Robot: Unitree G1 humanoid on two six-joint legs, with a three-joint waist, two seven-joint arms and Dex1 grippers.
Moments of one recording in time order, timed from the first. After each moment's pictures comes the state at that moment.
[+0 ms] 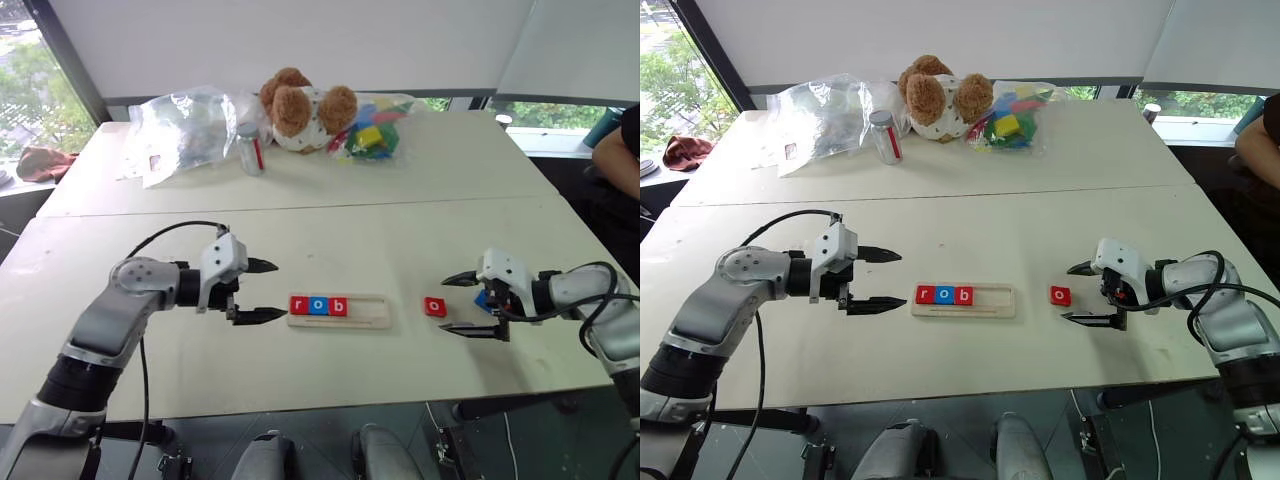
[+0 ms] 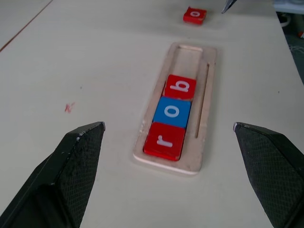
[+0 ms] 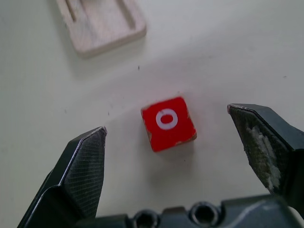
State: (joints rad) left arm -0.39 0.75 -0.09 -0.13 -0.36 0.41 -1.16; right arm -0.35 -0.95 0.07 0.20 0.16 0.07 1.31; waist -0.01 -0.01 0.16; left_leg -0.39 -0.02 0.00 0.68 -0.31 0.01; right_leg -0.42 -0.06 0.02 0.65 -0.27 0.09
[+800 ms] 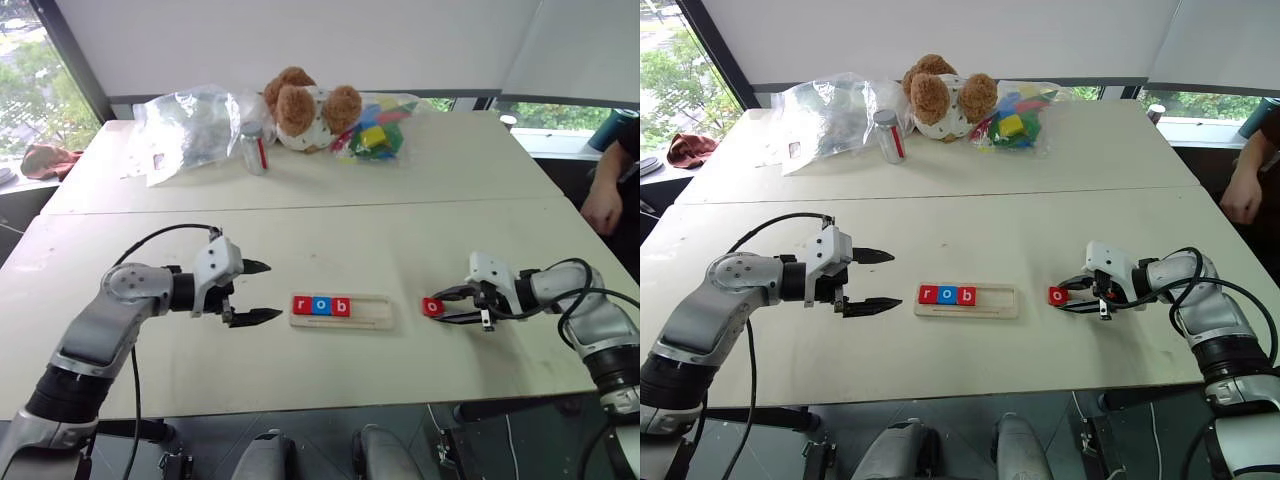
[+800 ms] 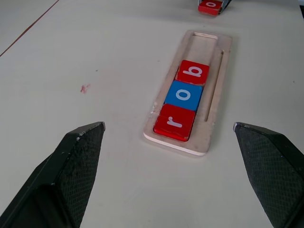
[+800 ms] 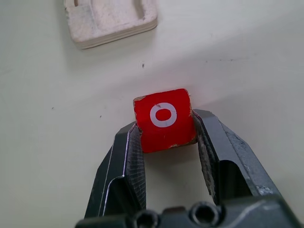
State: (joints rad) left arm -0.35 0.76 -0.07 -0.17 -0.36 0.41 -1.11; right arm -0.45 -0.86 0.12 0.38 0.12 -0.03 1.37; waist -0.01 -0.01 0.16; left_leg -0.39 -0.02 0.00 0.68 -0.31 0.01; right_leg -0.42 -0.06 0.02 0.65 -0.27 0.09
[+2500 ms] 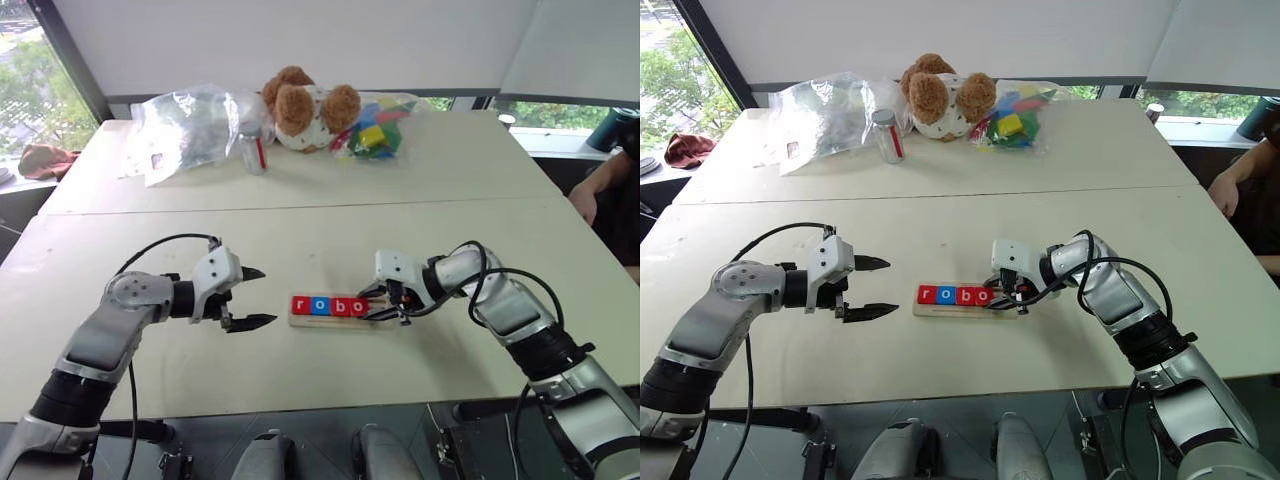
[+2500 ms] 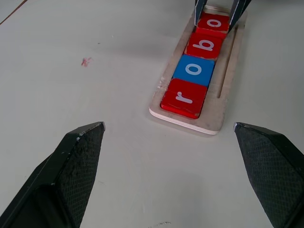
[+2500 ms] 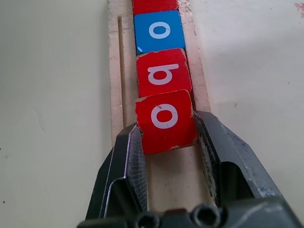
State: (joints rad) left arm -0.32 0.74 -0.09 -0.12 -0.29 0.36 -1.10; right arm -0.62 -0.66 0.38 0.04 -0.02 0.32 1.26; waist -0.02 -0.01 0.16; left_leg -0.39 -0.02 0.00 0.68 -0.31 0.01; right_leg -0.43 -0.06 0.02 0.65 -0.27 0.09
